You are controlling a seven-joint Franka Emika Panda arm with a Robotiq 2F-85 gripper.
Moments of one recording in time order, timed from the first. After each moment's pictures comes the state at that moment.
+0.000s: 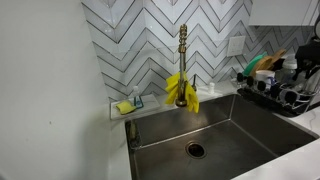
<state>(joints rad) -0.01 -0.22 0.15 -2.15 -0.43 2.16 0.98</state>
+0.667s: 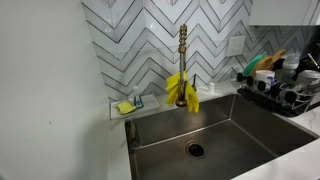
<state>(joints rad) -0.07 -0.23 0.08 -2.13 -0.48 2.08 0.94</state>
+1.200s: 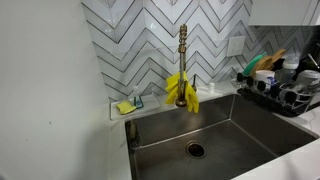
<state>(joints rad) -0.09 -0.26 0.02 -2.19 -0.47 2.10 0.90</state>
